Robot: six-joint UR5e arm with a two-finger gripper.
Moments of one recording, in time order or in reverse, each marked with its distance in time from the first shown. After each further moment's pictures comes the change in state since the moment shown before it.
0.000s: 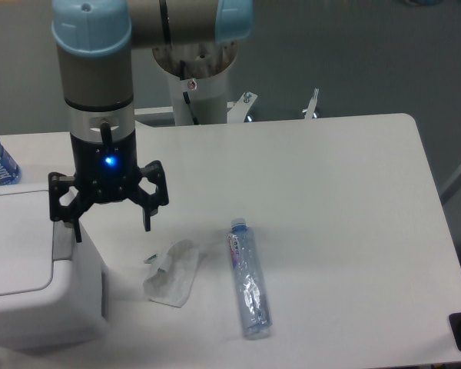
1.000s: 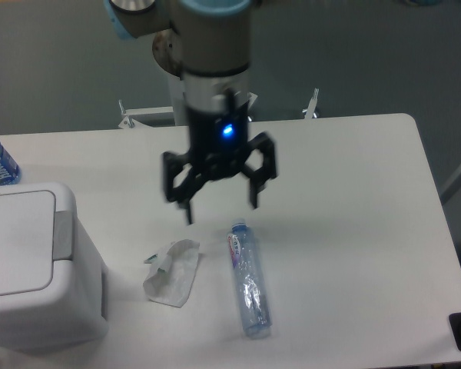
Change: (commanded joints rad) arm 0.135 0.011 0.020 0.000 -0.002 0.072
